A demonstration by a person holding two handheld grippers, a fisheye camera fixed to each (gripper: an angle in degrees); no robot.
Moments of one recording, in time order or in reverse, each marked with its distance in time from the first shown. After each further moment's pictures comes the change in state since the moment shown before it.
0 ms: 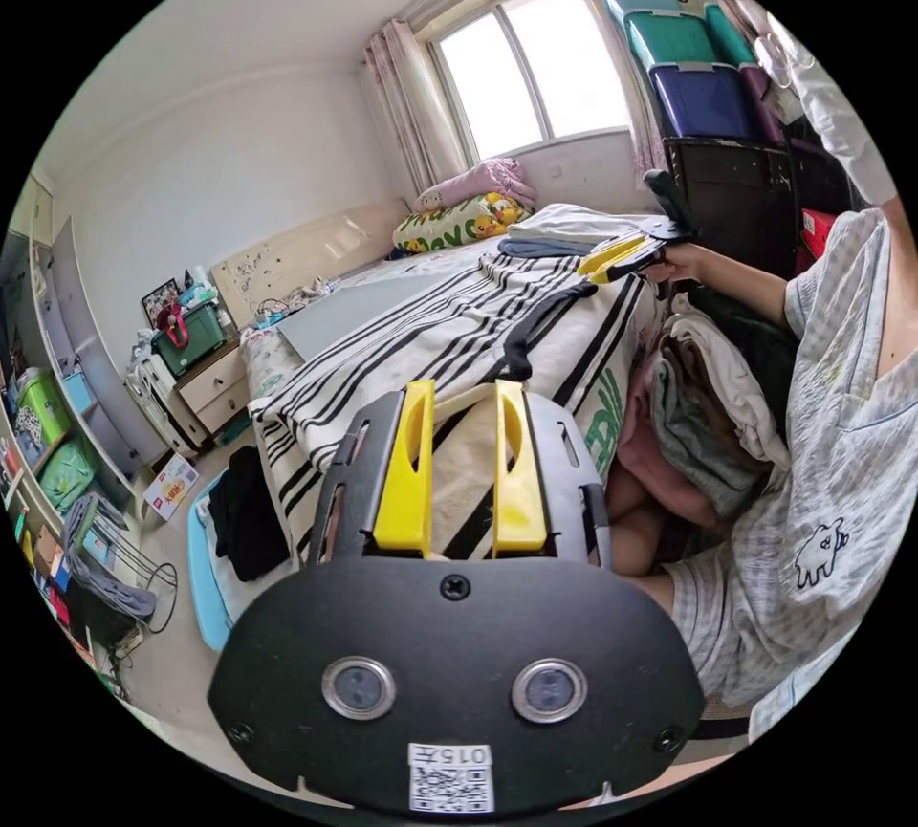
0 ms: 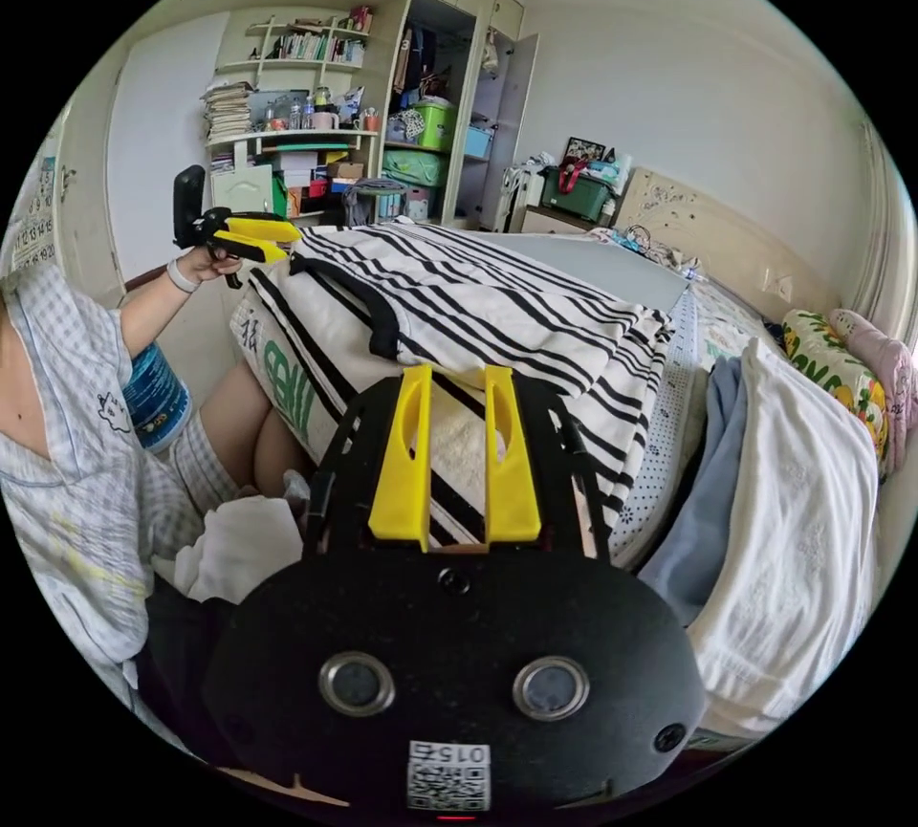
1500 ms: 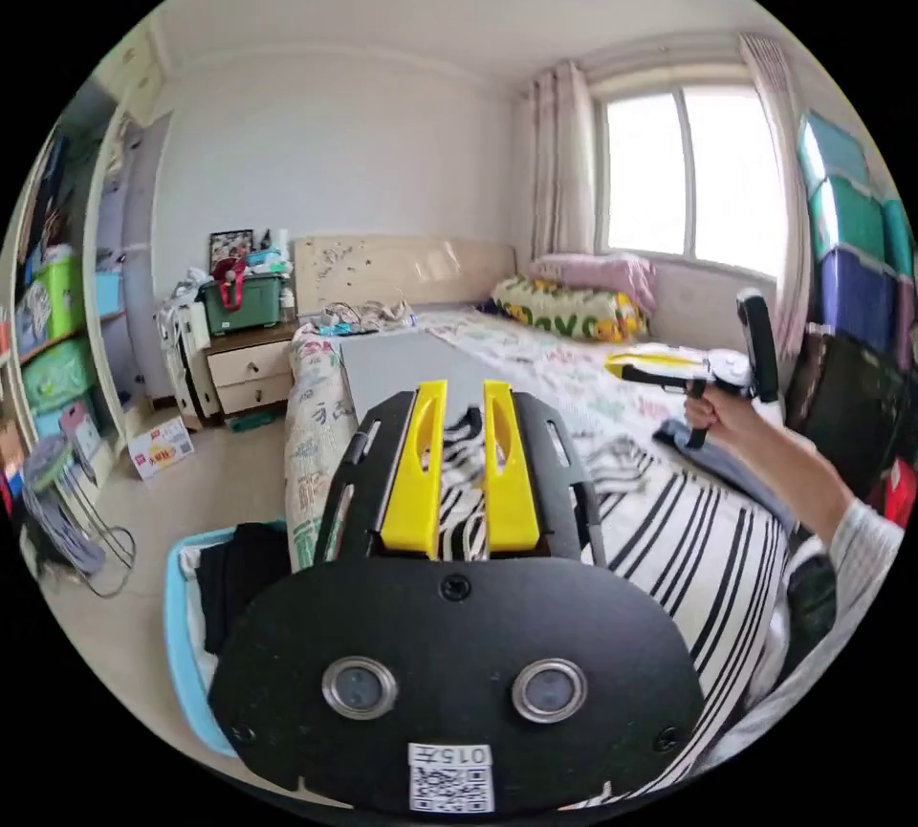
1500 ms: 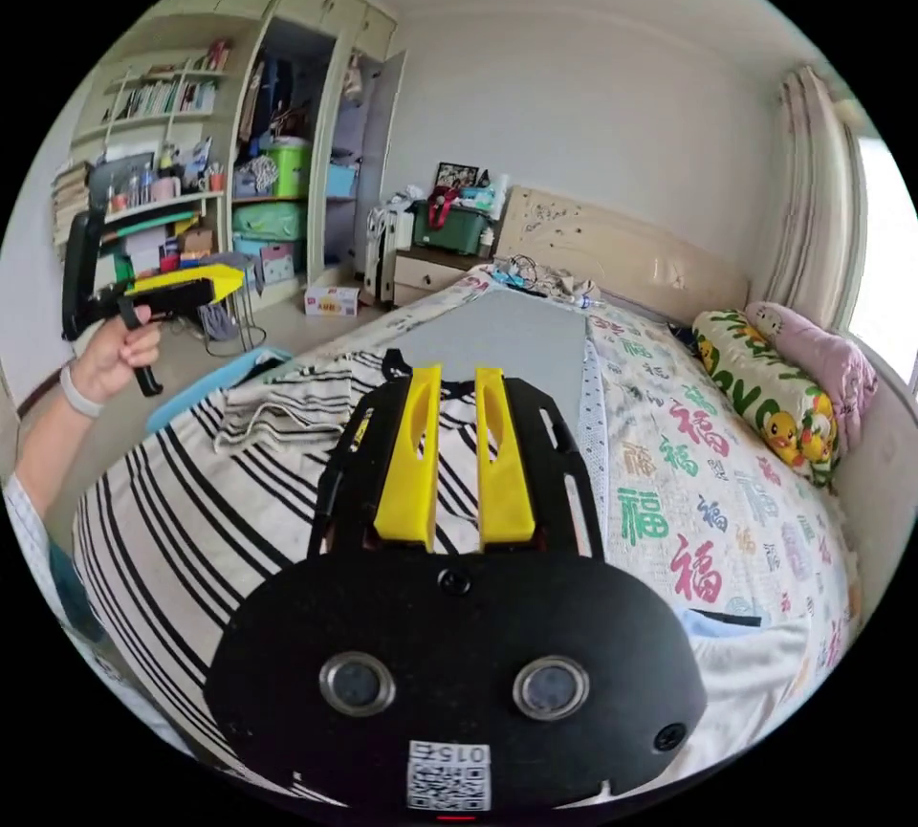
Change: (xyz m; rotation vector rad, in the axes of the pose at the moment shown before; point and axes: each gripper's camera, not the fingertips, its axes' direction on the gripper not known) left arm -0.209 -0.255 0.220 0.054 -0.052 -0.304; right arm 0.131 -0.287 0.087 0.013 0.289 0.185
